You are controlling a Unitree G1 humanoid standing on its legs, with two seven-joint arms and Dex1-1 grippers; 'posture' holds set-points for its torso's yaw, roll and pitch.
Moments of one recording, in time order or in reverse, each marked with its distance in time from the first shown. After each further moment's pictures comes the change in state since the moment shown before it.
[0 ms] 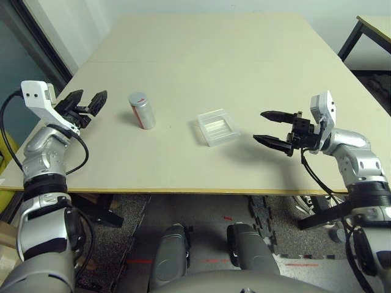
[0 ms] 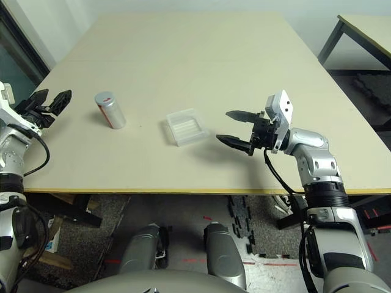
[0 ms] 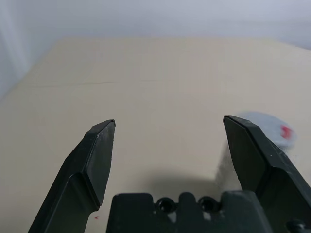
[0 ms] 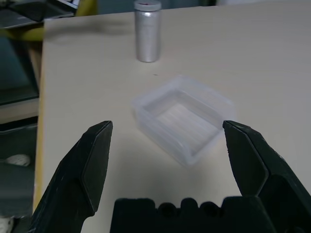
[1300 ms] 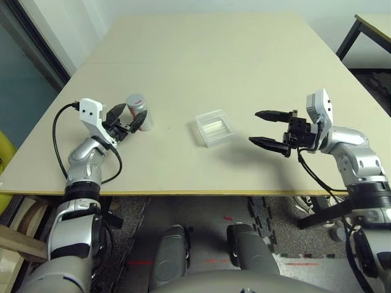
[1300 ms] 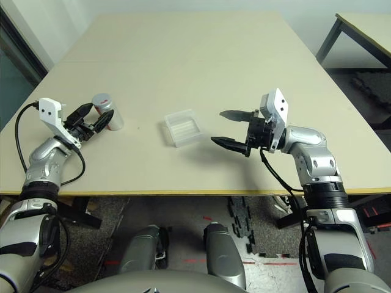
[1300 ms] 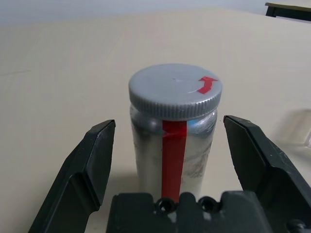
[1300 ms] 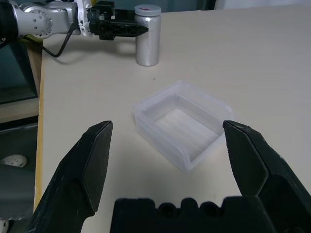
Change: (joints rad) left arm -0.143 -0.167 -0.160 0.331 0.148 -0.289 -0.004; right arm 0.021 -0.007 0.004 -0.082 0.009 0.023 -0.038
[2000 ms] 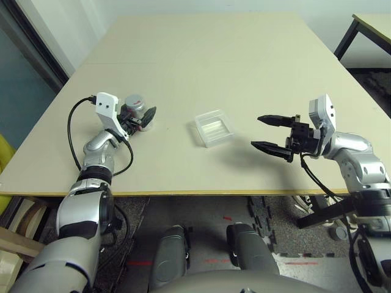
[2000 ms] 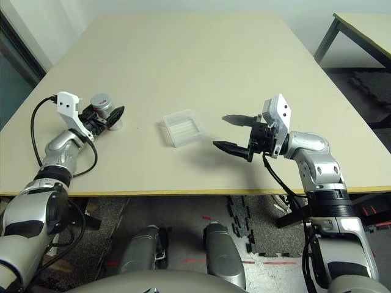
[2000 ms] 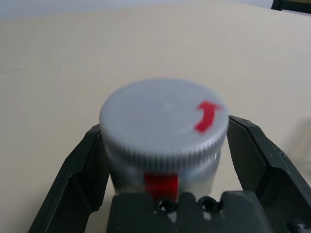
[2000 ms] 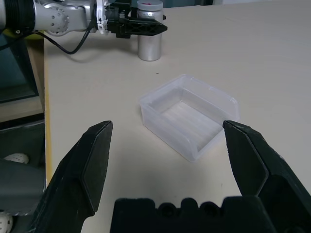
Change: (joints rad) left arm -0.163 -0.023 -0.009 0.263 0.074 -0.108 0.046; right arm 0.058 -0.009 -0.008 -0.076 0.011 0.035 -0.017
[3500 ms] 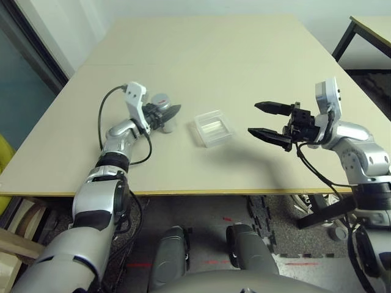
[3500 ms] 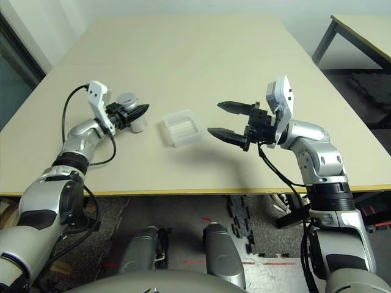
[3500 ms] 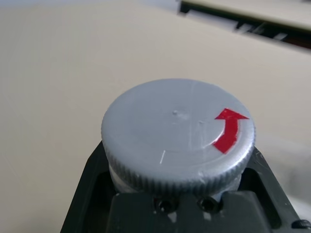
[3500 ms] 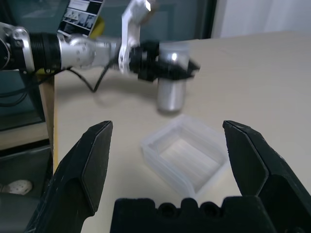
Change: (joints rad) left arm -0.136 -0.129 -0.052 -0.160 0.021 0.315 -0.172; right arm -0.098 0.009 -0.005 -0.021 0.108 0.108 -0.030
